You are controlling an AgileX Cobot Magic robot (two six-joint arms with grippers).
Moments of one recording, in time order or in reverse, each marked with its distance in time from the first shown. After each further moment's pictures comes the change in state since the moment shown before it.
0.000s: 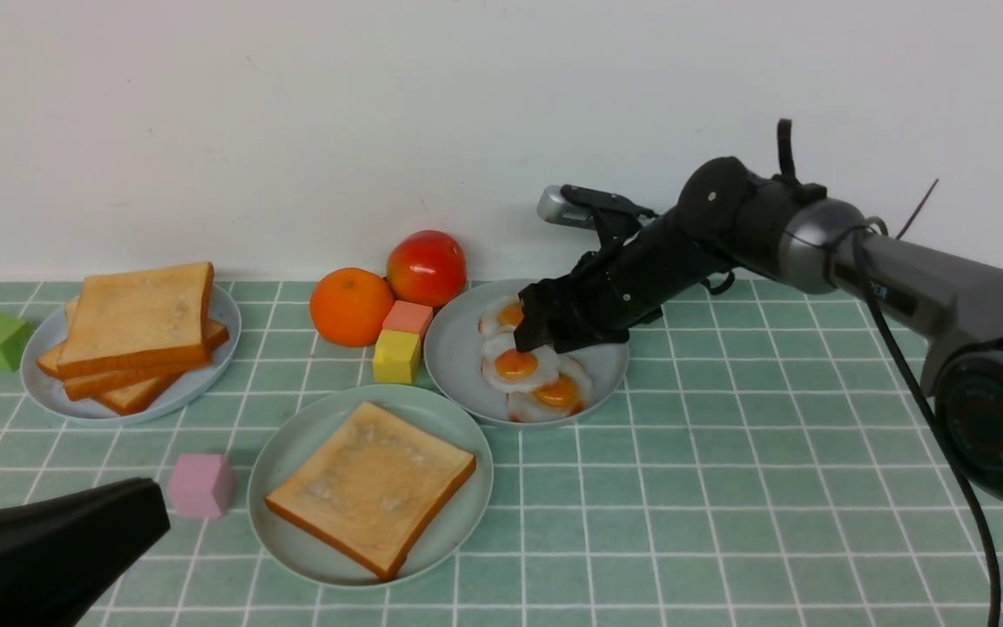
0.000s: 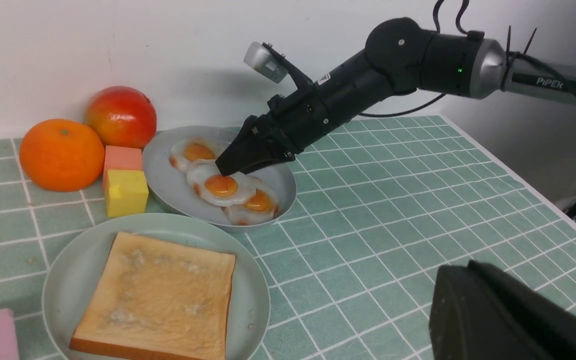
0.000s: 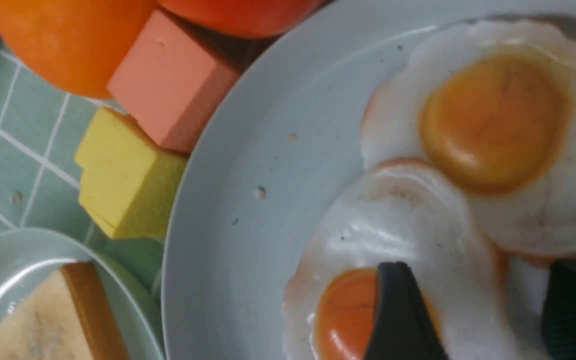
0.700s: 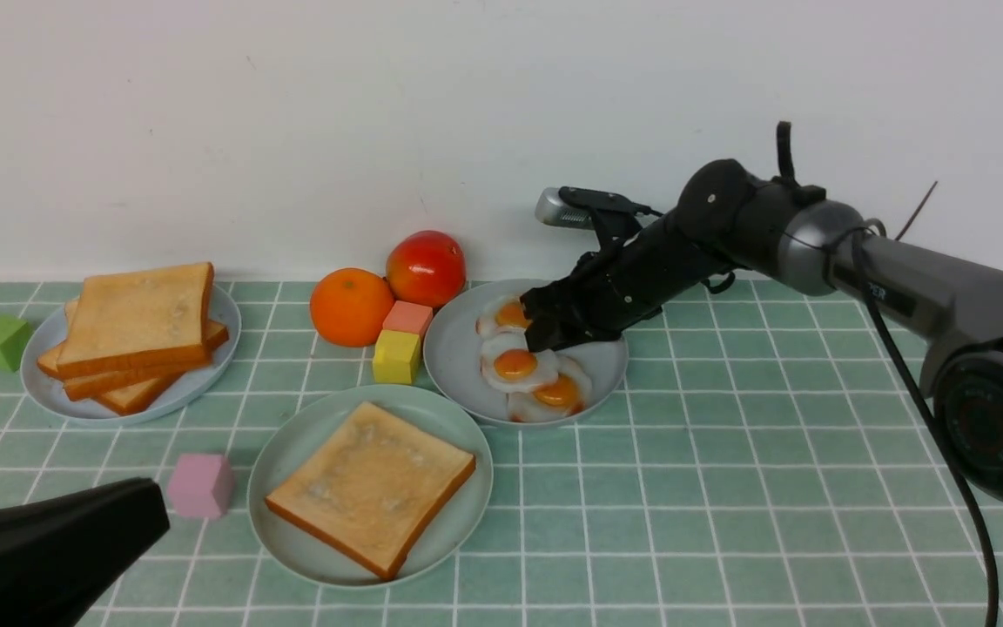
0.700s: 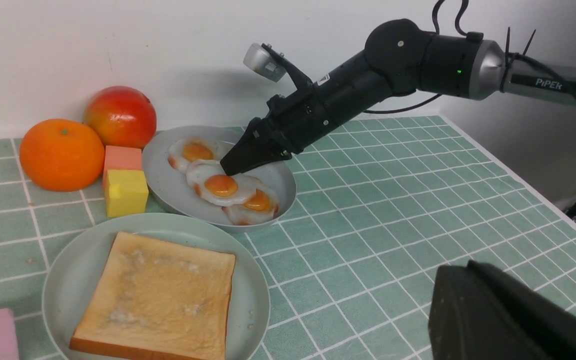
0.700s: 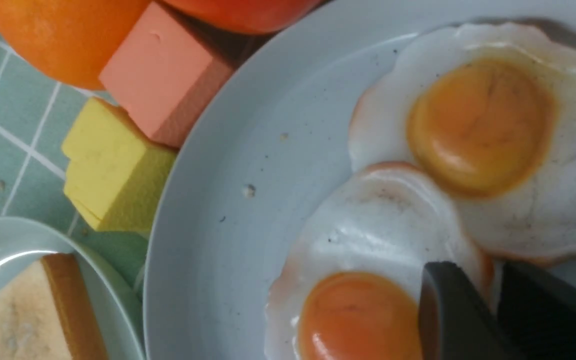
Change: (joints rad) right arm 0.000 0.002 0.000 -0.016 -0.011 -0.051; left arm 0.000 0.000 0.000 0.000 0.000 -0.001
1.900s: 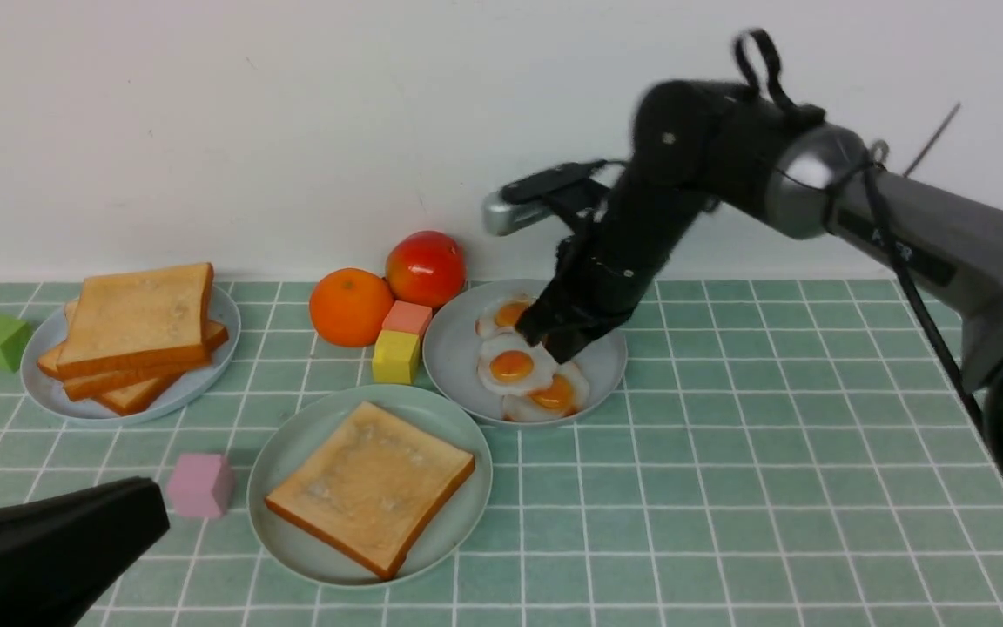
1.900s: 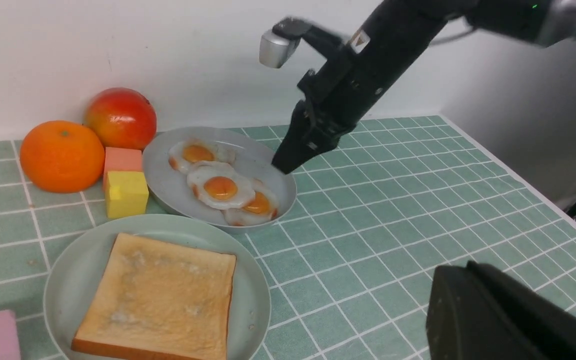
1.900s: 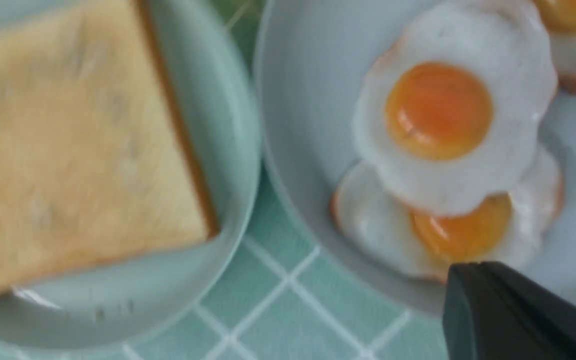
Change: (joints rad) right arm 0.196 -0.241 0.026 -0.544 0.305 0.087; left arm 0.000 0.000 0.000 0.008 -0.001 0.000
